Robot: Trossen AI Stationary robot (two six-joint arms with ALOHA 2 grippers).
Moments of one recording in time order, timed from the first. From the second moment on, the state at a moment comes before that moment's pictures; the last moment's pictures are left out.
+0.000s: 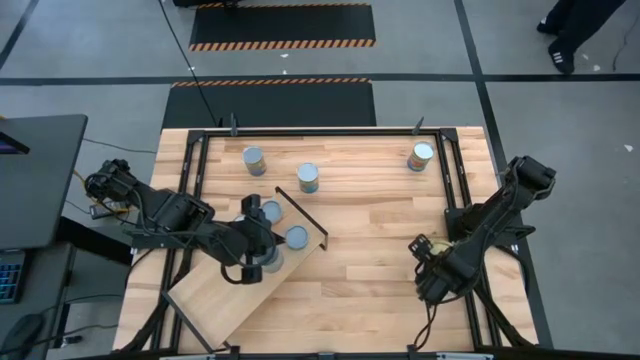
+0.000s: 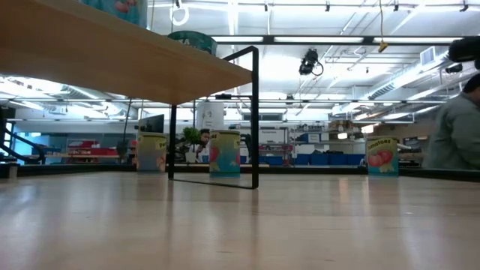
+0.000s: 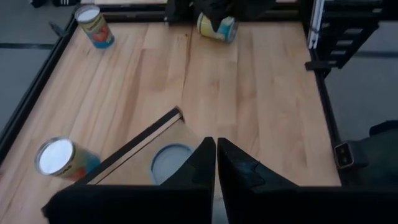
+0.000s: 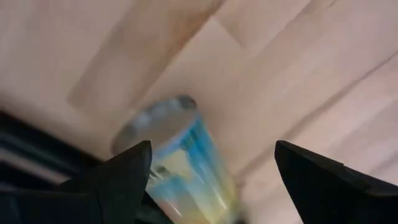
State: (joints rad) left arm -0.51 1.41 1.60 -0.95 -0.49 -0.38; right arm 0.81 1.49 0.97 -1.22 0.08 0.09
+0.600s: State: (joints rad) left arm -0.51 1.41 1.60 -0.88 -0.49 -0.38; right arm 0.89 1.49 0.85 -1.20 -0.11 -0.07
